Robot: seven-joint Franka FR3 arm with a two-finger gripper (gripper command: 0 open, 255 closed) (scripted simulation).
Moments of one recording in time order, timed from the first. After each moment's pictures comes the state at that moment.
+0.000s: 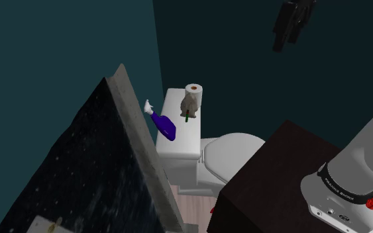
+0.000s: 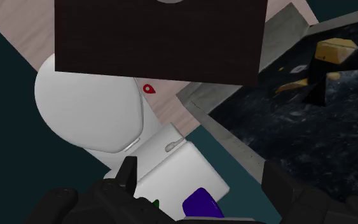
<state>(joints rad) -0.02 -0.75 -0.02 -2.35 0.08 1.54 -0.06</state>
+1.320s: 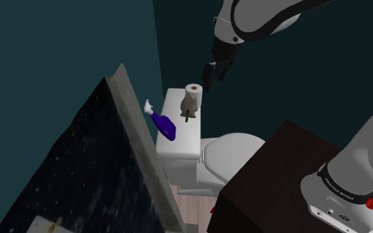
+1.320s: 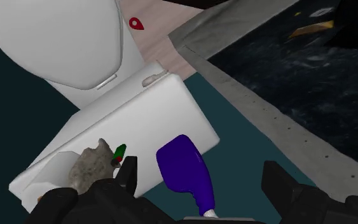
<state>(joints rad) 0.06 -0.32 0.08 -2.48 0.17 2.29 -0.09</state>
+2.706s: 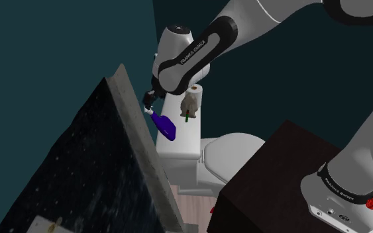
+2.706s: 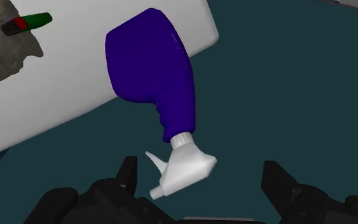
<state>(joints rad) 0.17 0.48 0.12 -1.98 0.11 2.80 -0.07</state>
